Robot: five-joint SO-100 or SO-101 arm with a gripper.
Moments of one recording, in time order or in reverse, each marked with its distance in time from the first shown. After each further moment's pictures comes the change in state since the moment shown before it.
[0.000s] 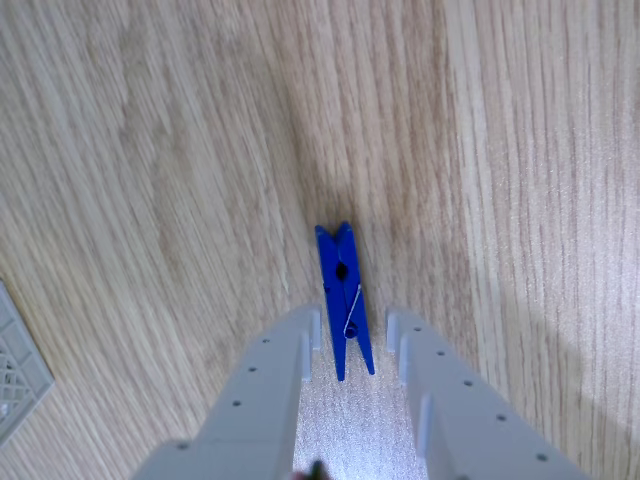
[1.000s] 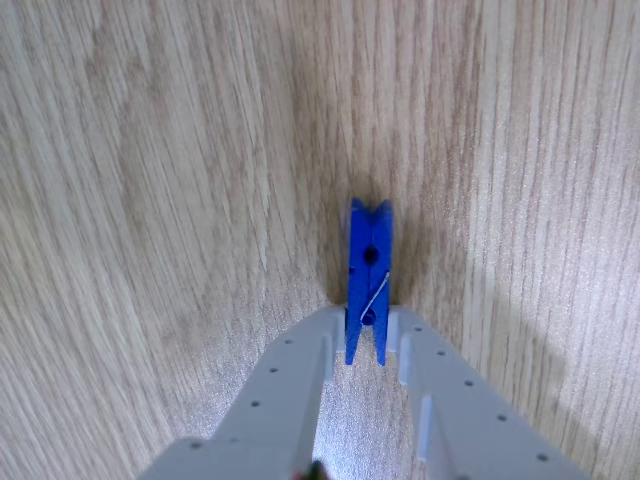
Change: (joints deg) arm -1.2 -2.3 1.6 -0.1 -6.1
